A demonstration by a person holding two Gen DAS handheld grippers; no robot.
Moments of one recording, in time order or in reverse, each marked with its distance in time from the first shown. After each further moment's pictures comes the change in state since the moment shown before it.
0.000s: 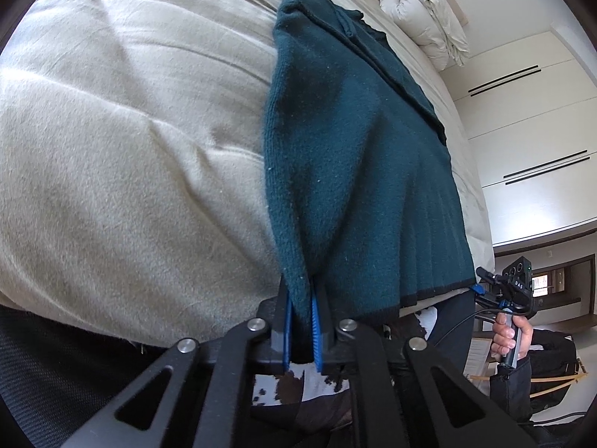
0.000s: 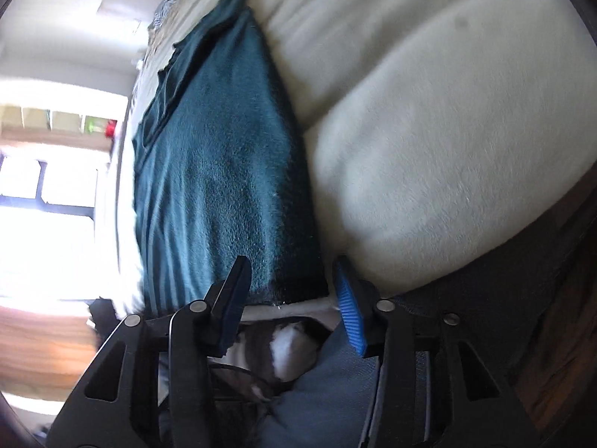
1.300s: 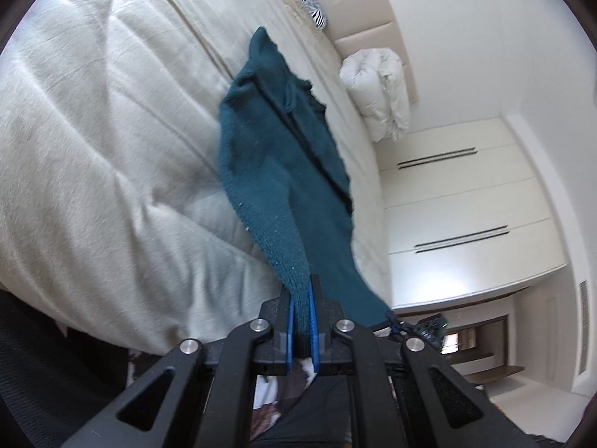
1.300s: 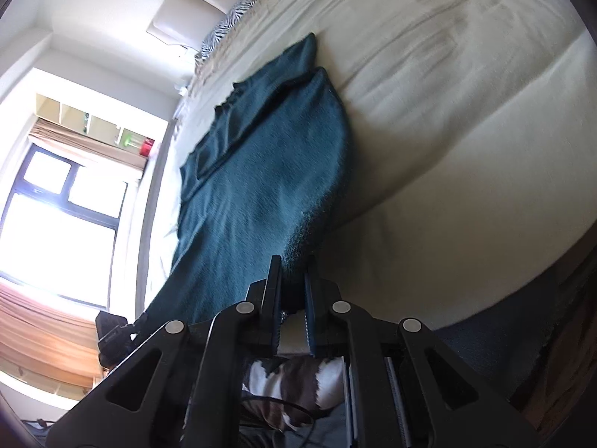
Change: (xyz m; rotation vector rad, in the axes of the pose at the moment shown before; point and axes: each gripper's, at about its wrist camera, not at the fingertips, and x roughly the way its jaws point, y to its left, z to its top) left arm -0.053 -0.004 0.013 -0.196 -0.209 -0.407; right arm -0.041 0.063 0.010 -0.145 -0.187 0.085
